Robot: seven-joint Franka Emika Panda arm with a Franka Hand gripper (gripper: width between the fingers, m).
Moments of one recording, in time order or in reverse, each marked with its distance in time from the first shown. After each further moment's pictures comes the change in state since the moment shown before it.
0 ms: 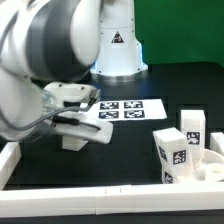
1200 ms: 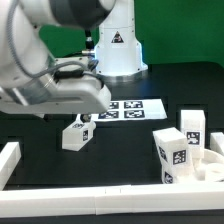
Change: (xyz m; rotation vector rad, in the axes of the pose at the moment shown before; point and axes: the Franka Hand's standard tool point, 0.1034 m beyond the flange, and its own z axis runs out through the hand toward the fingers) arm -0.021 0.004 -0.037 -0.103 0.286 -0.199
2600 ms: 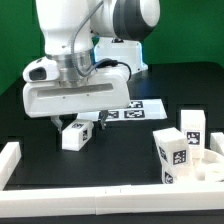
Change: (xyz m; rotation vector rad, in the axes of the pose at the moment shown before) arm -0.014 -0.008 0.071 -0.166 0.616 -0.330
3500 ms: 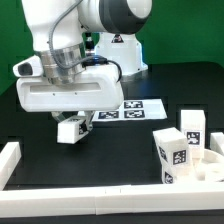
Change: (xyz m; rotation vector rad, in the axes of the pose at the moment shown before) arm 0.018 0.014 -0.013 0.032 0.056 0.254
